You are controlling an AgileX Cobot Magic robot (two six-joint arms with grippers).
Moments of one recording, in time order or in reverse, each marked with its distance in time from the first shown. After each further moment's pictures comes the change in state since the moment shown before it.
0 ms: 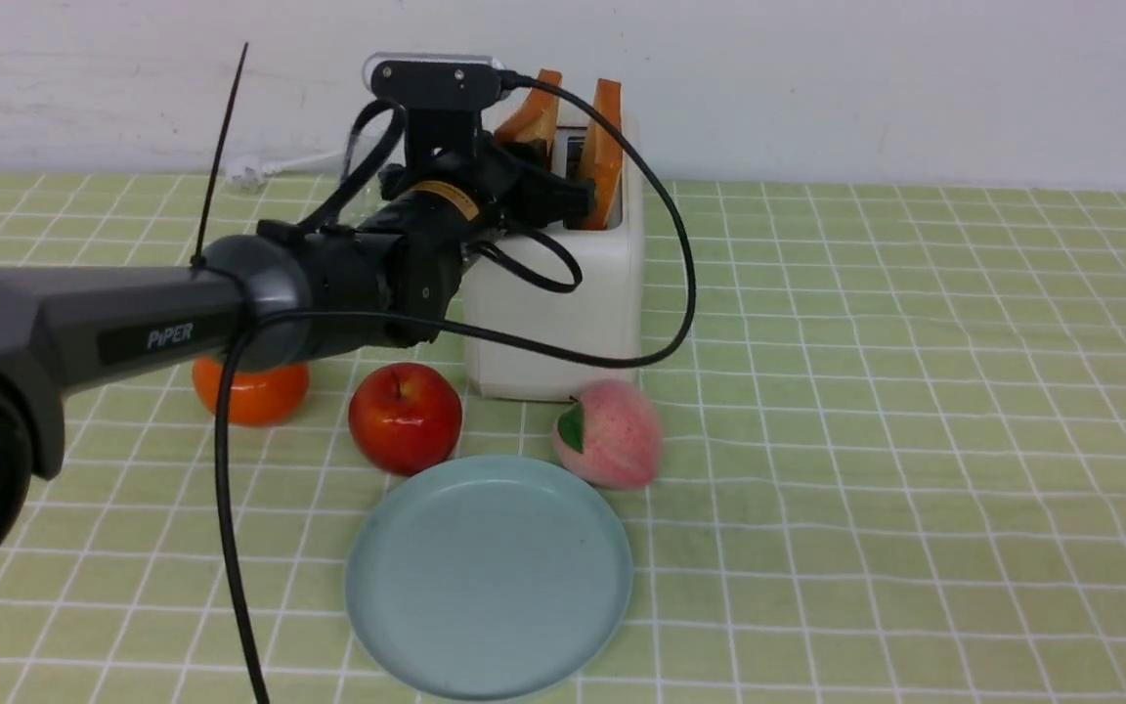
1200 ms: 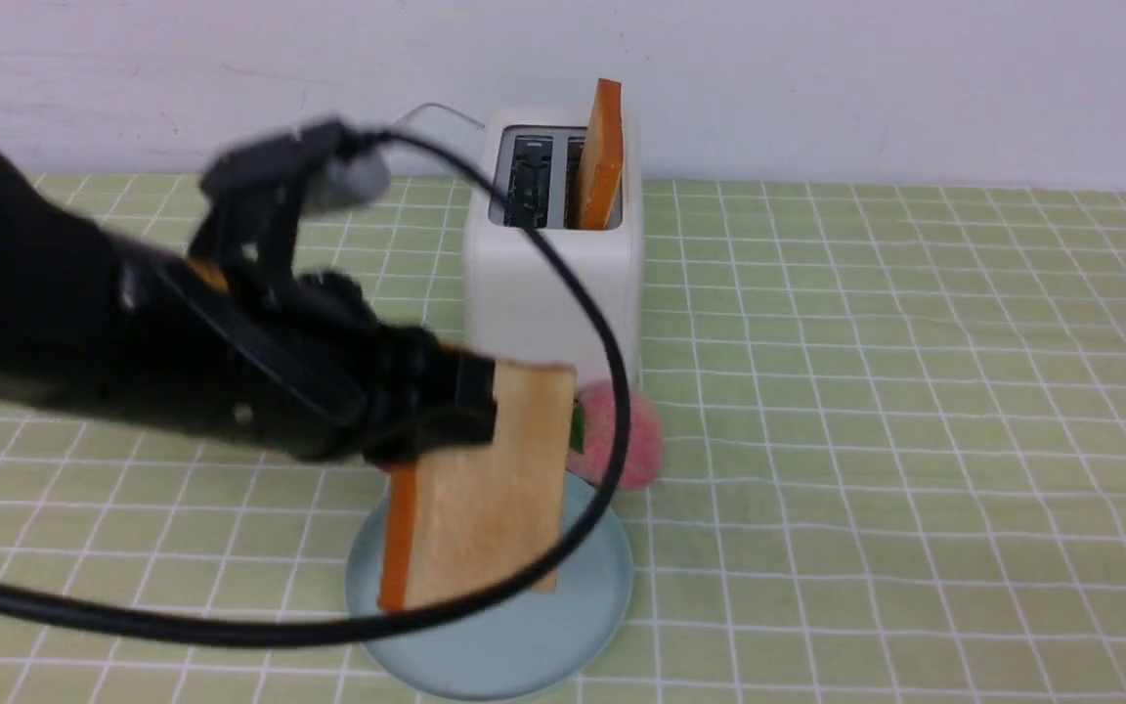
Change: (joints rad) right arm 0.000 -0.029 -0.001 0.005 0.072 0.000; left arm 0.003 -0.764 0.519 -0.409 1.015 0.186
